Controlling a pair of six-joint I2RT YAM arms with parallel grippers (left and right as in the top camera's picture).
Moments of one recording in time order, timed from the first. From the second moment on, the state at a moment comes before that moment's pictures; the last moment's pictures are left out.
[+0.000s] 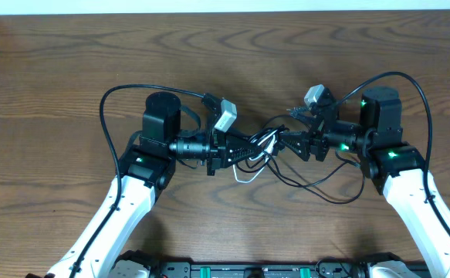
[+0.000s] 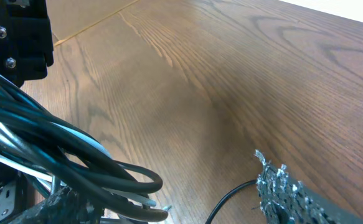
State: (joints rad) left arm -0.34 1.25 0.79 0.03 1.22 -0.15; right arm 0.16 1.26 0.81 -0.20 -0.89 -0.22
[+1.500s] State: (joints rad) left arm -0.39 1.25 0.79 0.05 1.11 -0.11; right arm 0.14 1.26 0.81 -0.24 -0.86 -0.21
